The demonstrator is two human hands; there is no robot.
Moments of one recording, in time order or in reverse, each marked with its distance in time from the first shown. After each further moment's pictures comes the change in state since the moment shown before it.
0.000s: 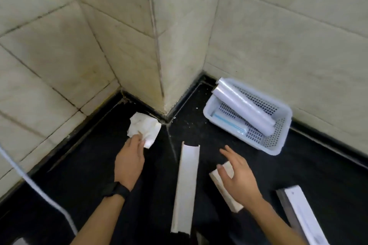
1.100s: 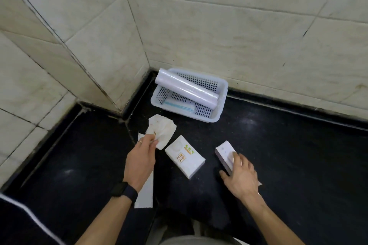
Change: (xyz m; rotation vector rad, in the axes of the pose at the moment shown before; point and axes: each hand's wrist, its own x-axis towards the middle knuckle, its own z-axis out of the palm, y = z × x) left_hand -0.109 0.163 0.054 -0.050 -0.126 0.258; right_hand -0.126 0.150 -0.055 -0.199 -0.006 0.512
